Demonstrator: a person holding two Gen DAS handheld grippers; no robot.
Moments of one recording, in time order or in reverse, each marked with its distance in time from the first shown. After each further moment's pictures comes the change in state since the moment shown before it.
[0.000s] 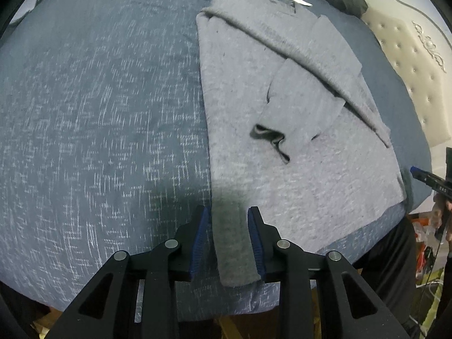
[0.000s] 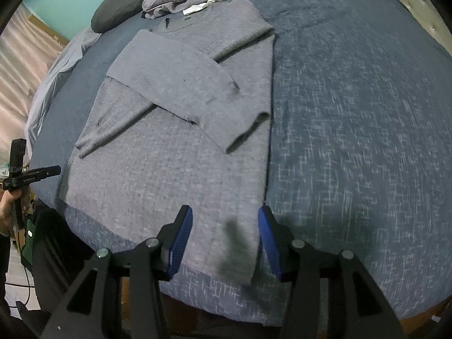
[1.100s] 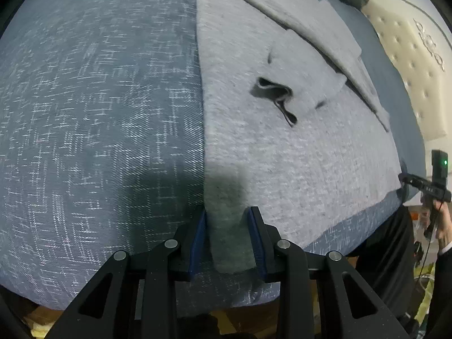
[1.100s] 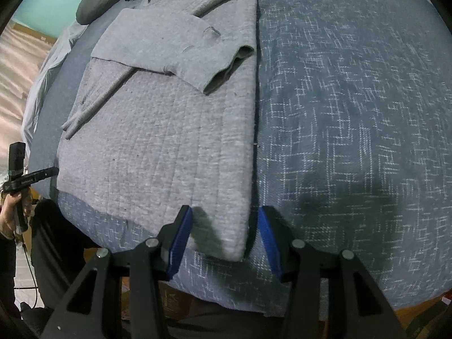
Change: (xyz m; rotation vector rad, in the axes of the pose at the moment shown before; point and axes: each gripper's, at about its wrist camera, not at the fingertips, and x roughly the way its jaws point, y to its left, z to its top) left arm 0.029 -0.001 -0.026 -0.011 0.074 -0.058; right arm 0.038 -0.014 -0.031 0.080 0.114 0.037
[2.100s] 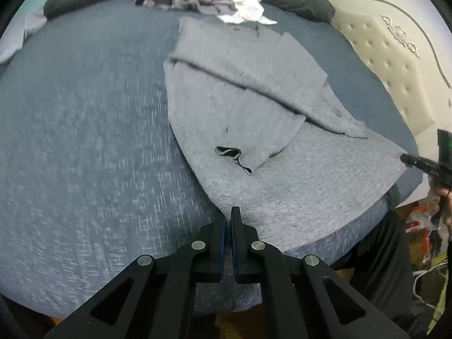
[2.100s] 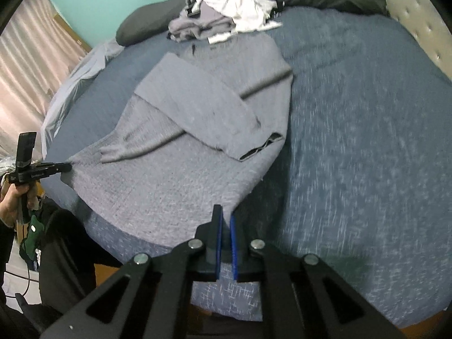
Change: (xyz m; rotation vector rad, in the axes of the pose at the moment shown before) left arm -0.095 -0.058 0.012 0.147 -0.215 0.058; right arm -0.096 0.059 0.027 -0.157 -0.273 0.012
